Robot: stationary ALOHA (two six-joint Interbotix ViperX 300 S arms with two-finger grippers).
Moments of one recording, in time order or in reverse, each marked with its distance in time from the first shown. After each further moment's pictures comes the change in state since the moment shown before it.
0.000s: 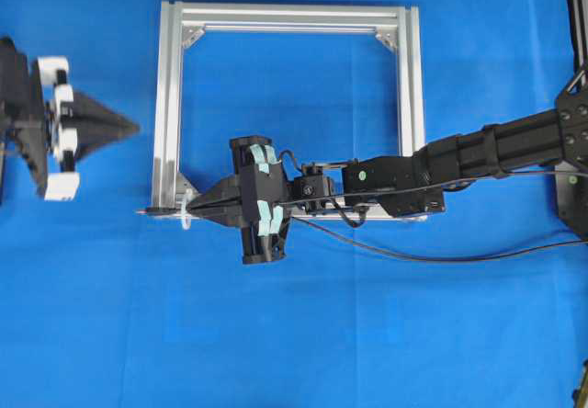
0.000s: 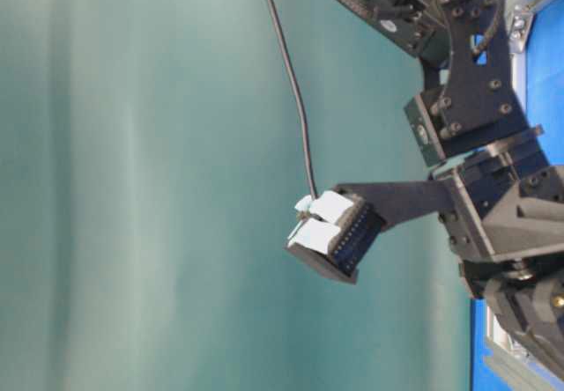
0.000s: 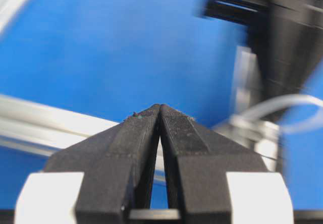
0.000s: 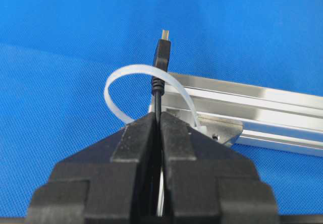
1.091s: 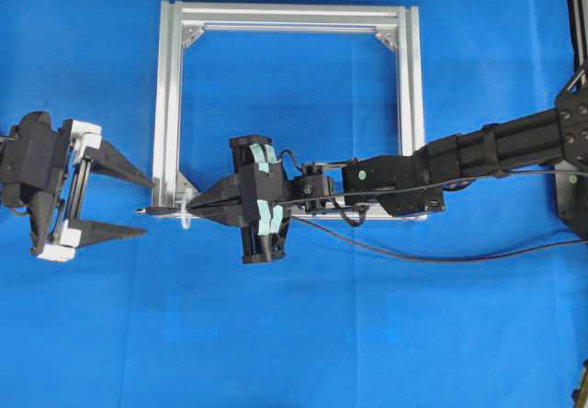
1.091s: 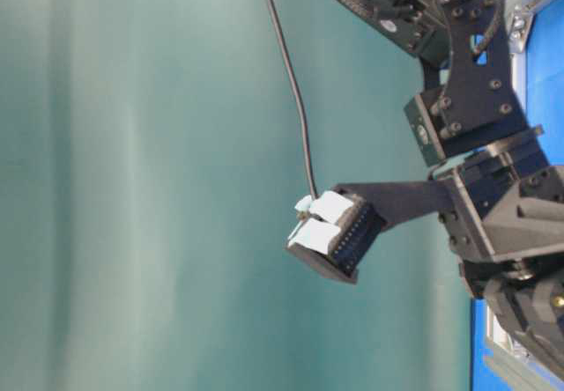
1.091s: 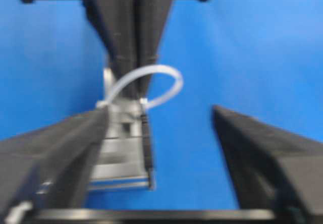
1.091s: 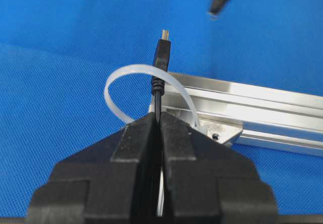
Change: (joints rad) left arm -0.247 0.120 -0.071 0.000 0.011 0.017; right arm 0.000 0.000 0.000 0.000 0.000 0.000
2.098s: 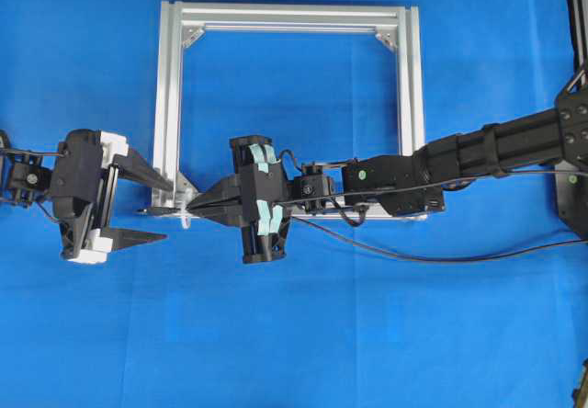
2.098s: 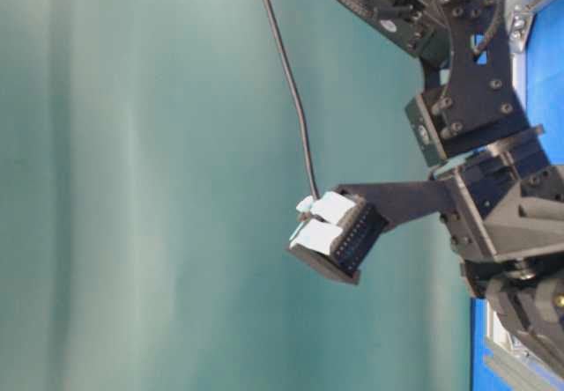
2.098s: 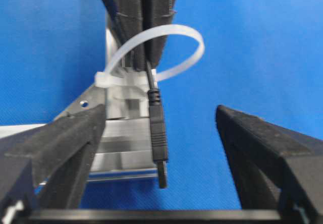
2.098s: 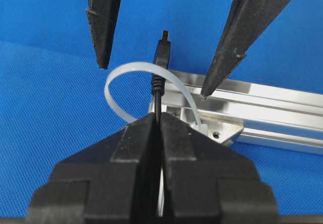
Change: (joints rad) left arm 0.009 0.273 -0.051 0.002 -0.110 0.005; right arm 0.000 0.000 0.000 0.000 0.006 0.000
